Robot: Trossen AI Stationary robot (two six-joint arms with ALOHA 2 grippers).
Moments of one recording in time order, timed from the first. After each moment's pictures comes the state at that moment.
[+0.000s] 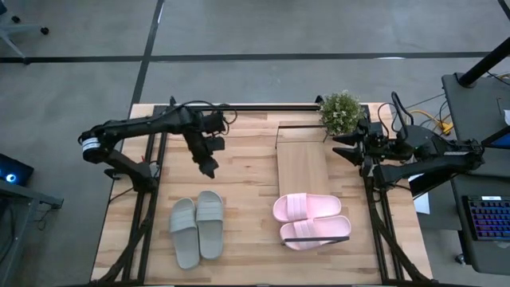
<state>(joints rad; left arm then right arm) 0.34 1.42 1.23 -1.22 0.60 -0.21 0.12 0.50 0.76 -0.34 0.26 0.34</state>
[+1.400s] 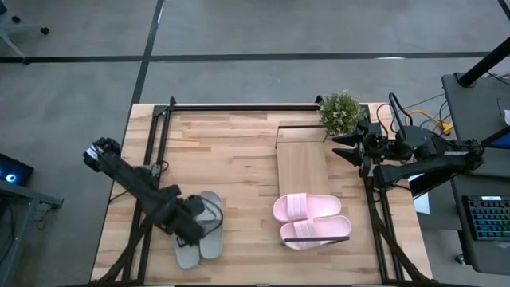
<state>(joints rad) -0.66 1.54 1.39 -1.47 -0.03 -1.11 0.12 0.50 0.76 -0.36 0.26 0.34</state>
